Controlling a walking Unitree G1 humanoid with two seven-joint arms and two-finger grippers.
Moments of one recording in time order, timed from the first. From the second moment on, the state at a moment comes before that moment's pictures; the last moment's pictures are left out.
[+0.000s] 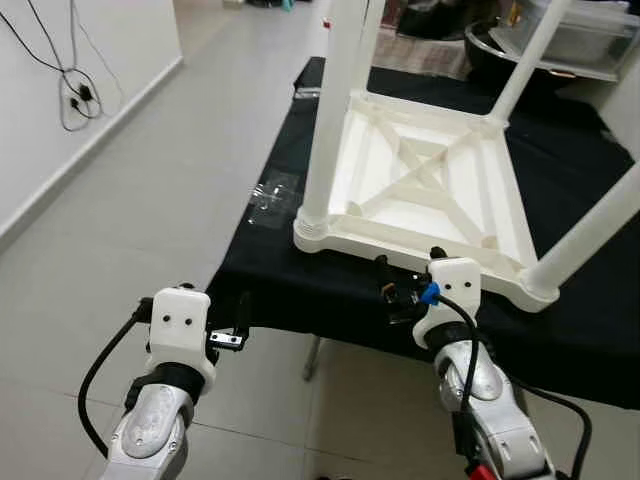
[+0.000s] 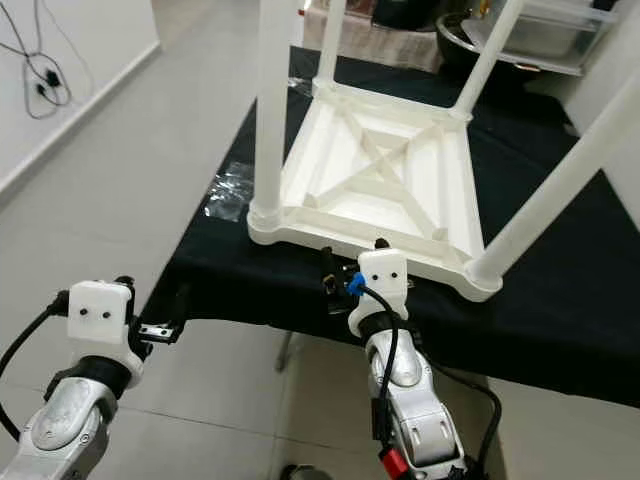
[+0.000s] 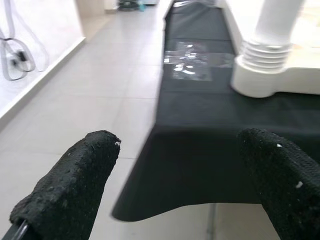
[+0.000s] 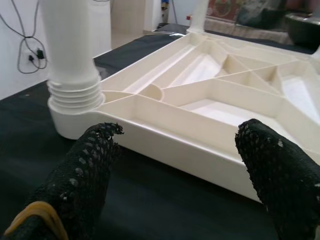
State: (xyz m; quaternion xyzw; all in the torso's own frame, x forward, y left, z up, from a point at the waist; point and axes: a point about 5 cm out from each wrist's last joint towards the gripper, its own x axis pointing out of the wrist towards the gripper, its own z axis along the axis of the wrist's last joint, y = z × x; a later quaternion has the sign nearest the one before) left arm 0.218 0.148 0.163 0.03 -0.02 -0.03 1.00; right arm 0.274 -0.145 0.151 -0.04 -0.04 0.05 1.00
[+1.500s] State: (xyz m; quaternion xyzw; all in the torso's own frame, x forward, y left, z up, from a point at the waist) left arm 0.216 0.139 0.153 0.04 0.00 -0.04 1.00; right arm 0.276 -0.139 0.151 -0.03 -0.05 0.06 1.00
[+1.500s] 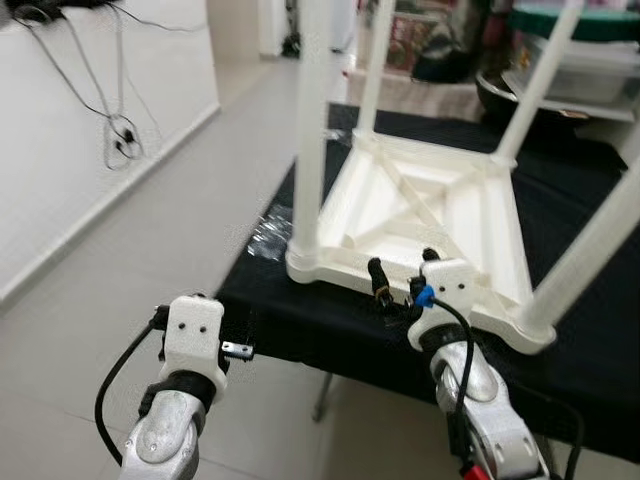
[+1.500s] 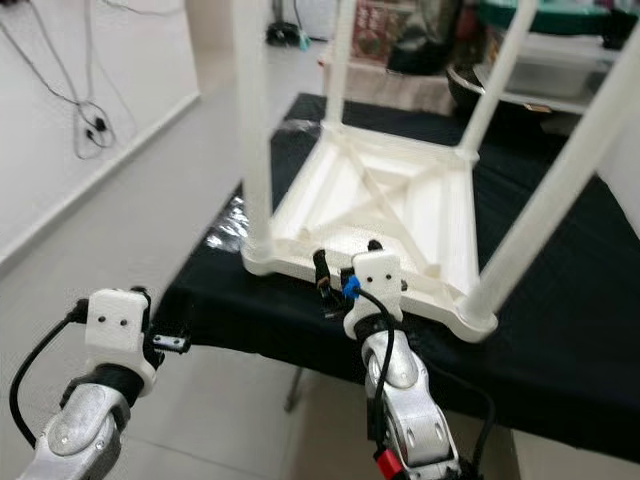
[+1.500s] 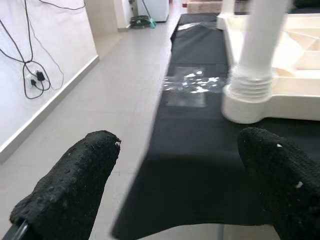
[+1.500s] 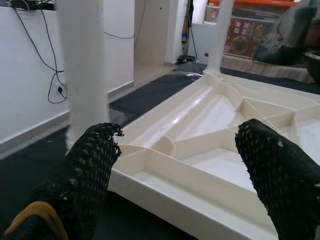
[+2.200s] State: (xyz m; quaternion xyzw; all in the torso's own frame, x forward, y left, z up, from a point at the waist) left arm 0.221 0.141 0.162 0.04 -0.01 -0.04 1.00; right arm 0.301 -0.136 0.169 0.02 -0.05 0.11 0.99
